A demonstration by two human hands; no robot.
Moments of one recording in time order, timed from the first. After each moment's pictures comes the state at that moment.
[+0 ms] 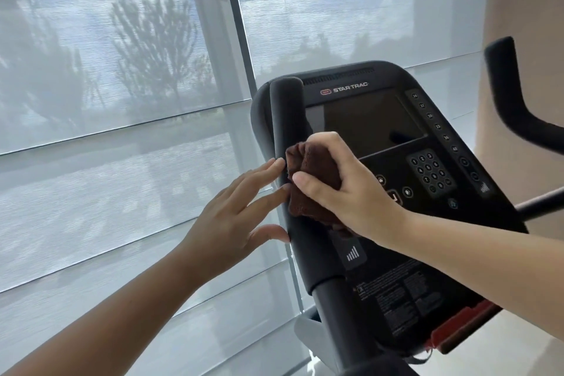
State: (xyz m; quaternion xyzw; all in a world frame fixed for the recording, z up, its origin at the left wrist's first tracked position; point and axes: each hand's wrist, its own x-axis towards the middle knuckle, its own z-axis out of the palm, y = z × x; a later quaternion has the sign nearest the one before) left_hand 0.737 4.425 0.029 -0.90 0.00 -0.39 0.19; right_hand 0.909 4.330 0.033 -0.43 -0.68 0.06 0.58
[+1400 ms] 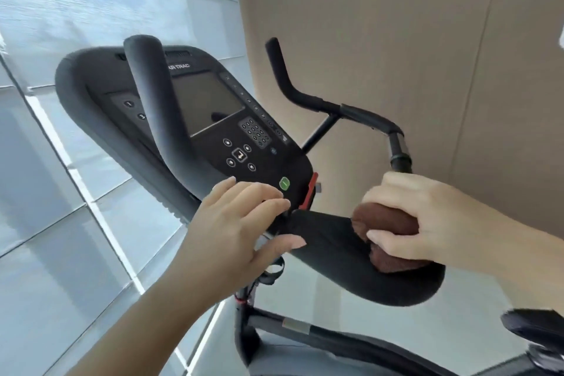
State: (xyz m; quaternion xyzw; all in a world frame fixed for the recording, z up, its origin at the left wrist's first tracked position) left_hand 0.748 4.347 -0.013 -0.90 0.22 -0.38 0.01; right_hand 0.816 4.099 -0.004 -0.88 -0.44 -0.09 0.17
